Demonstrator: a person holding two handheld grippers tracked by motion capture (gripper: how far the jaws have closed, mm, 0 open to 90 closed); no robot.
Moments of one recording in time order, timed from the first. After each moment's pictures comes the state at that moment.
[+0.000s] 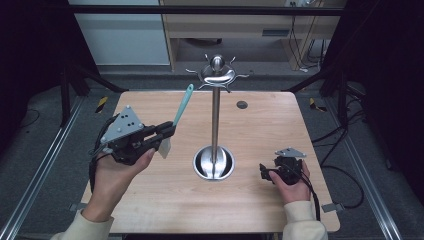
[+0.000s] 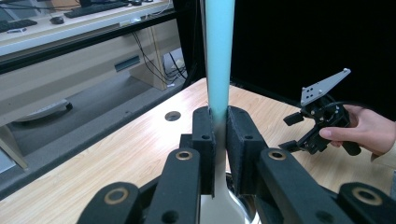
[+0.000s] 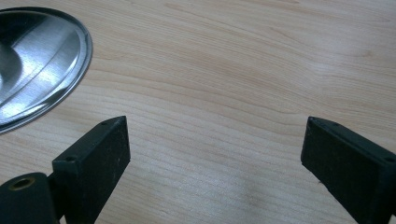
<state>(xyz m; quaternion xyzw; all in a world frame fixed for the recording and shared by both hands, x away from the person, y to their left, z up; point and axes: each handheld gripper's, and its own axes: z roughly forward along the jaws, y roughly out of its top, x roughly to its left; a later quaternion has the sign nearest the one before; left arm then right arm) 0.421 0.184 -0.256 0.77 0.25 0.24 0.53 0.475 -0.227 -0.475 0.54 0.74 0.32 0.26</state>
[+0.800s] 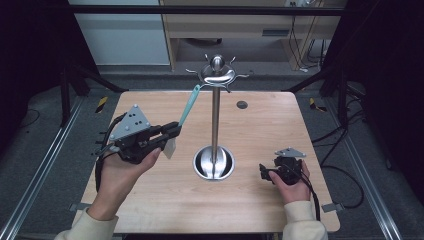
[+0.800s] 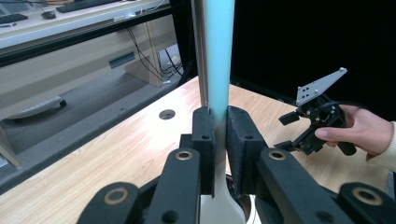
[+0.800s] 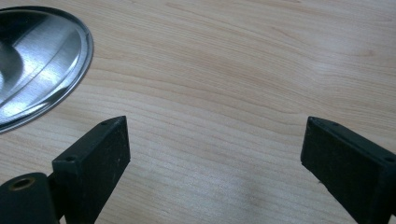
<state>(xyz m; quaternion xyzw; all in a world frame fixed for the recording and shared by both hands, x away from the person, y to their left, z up) 0.425 0.173 -0.257 0.78 0.25 0.23 0.53 0.475 -0.227 -0.475 0.53 0.74 0.32 0.26</state>
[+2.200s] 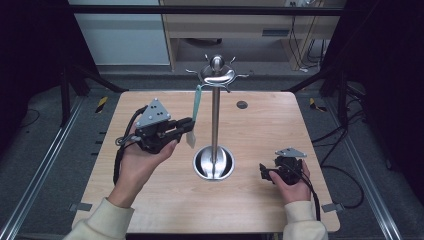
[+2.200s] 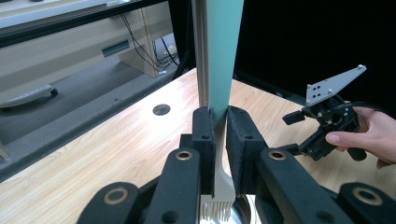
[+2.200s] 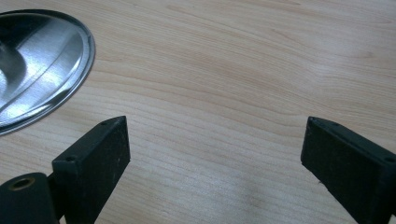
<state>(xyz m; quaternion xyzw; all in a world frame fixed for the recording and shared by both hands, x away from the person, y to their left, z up) 0.454 0.144 -0.267 0.79 0.26 0.22 0.51 0.475 -0.227 -0.474 0.53 0.74 0.33 0.26</state>
